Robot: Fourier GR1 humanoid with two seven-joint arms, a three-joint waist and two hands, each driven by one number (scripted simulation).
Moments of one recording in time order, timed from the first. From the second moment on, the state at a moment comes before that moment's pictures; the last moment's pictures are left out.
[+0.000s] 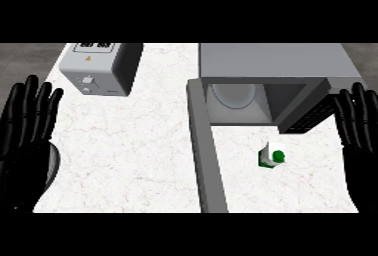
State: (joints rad) left arm -0.02 0.10 -0.02 -2.10 -0.01 0.00 0.01; right arm 0.03 -0.10 0.02 -2.10 0.00 0.00 0.01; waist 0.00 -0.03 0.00
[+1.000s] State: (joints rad) left arm 0.26 0.07 0.13 -2.28 0.14 -0.03 0.09; right arm 0.17 -0.06 0.26 -2.23 0.11 0.04 0.04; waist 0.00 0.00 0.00
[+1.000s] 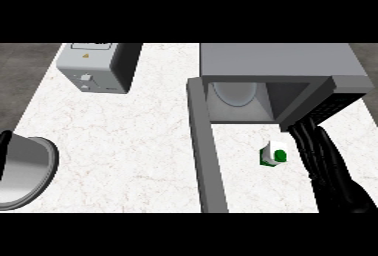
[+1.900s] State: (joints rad) left arm 0.47 0.04 0.30 -2.37 0.30 -0.21 0.06; right arm 0.17 -0.04 0.17 -1.92 0.14 0.00 -0.13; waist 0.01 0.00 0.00
